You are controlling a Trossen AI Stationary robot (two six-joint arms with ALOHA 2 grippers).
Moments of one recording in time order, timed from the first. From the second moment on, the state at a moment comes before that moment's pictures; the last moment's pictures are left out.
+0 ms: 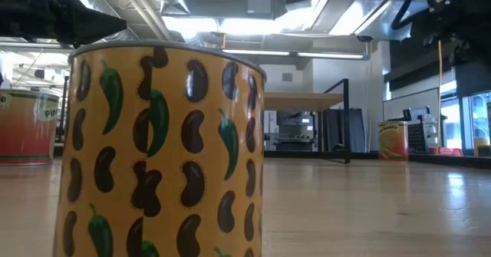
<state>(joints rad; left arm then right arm) -0.27 0.01 0.05 0.16 -0.59 0.08 0.23 1.13 0.87 -1.28 -0.21 0.70</state>
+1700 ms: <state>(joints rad) -0.27 0.01 0.05 0.17 -0.59 0.08 0.22 1.14 0.82 -1.19 -0.03 0.86</state>
